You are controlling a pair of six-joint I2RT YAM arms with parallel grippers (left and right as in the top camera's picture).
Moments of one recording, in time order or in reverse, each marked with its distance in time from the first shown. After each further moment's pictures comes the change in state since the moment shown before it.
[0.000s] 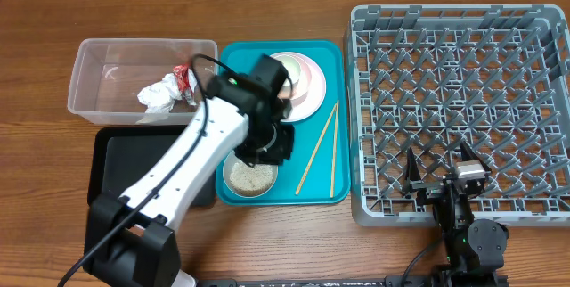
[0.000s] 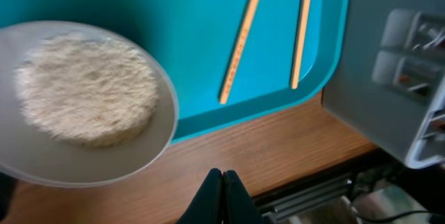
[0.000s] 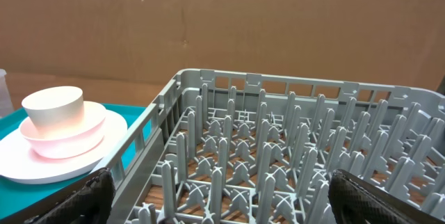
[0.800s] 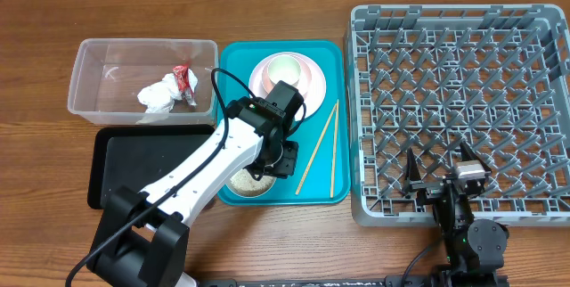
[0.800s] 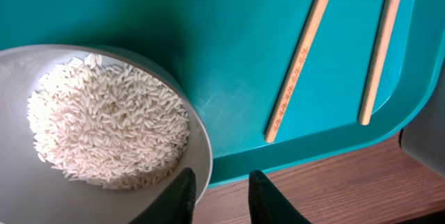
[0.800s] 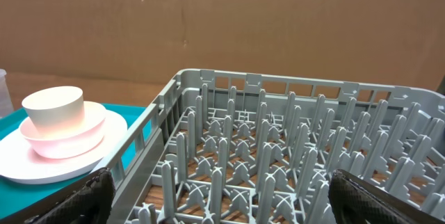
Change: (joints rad) left arm -0.061 0.001 -0.159 0.185 -0.174 -0.038; right arm 0.000 0.000 0.000 0.000 0.000 0.000
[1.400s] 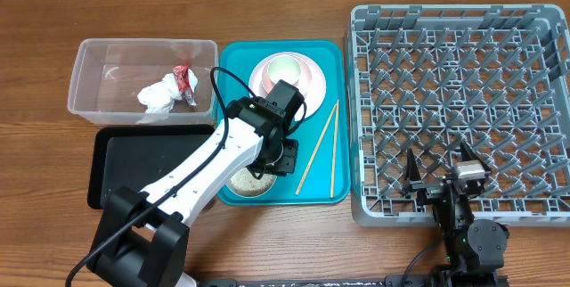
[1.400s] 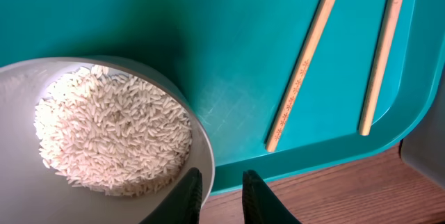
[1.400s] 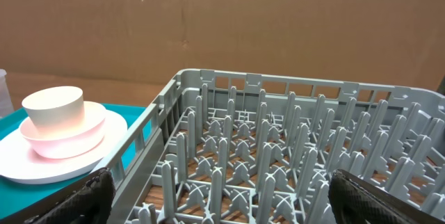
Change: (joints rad) left arm 0.000 0.000 0.000 0.016 -0.015 -0.013; right arm 0.000 0.000 0.000 0.000 0.000 0.000
